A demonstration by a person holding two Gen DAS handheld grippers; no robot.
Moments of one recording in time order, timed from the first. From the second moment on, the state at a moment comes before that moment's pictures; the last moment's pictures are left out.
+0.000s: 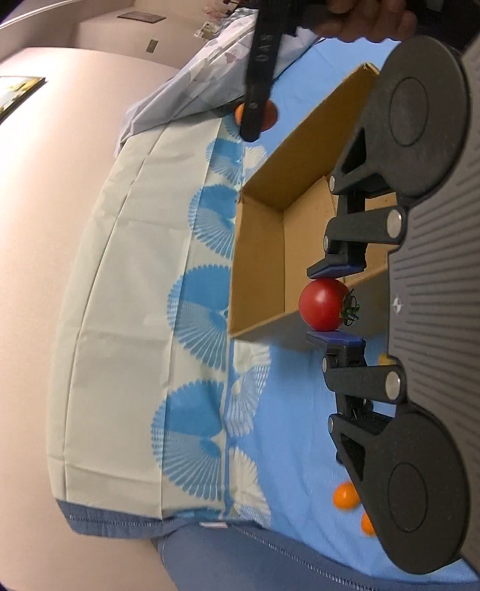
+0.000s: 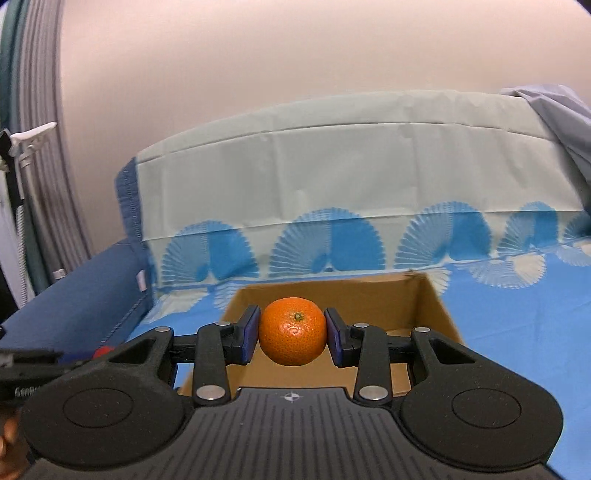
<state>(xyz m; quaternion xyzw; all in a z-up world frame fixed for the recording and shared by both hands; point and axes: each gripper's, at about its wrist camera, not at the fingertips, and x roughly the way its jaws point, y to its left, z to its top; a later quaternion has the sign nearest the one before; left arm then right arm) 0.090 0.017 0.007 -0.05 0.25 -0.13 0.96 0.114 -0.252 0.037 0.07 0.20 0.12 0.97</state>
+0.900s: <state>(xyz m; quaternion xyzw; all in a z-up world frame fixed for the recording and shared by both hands) 0.113 -0.067 -0.028 -0.02 0.23 -0.24 0.94 0.131 -0.267 0.013 0.03 0.23 0.05 0.97</state>
